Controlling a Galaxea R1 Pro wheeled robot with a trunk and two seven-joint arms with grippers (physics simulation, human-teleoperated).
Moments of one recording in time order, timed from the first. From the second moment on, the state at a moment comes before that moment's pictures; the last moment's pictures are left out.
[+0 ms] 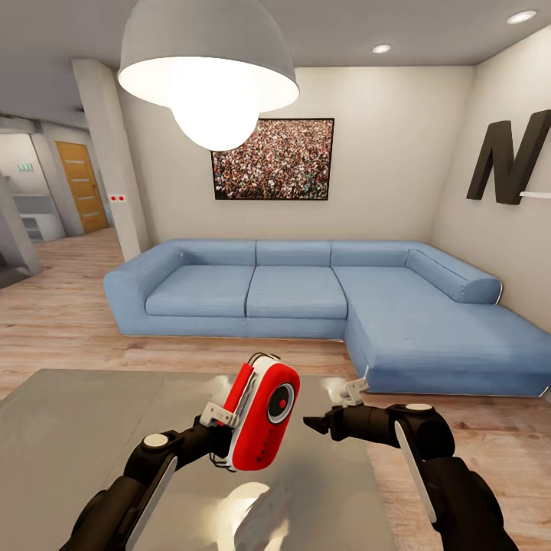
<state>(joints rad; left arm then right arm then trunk) -0.33 0.07 -0.23 -1.28 0.02 0.55 -0.40 -0.35 -0.02 0.04 -1.55 0.12 0.98 0.75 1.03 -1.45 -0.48</state>
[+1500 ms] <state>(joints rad) -0.33 0.07 -0.23 -1.28 0.02 0.55 -0.40 -0.37 0.06 0.04 -1.53 0.11 0.98 0.67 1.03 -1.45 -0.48</state>
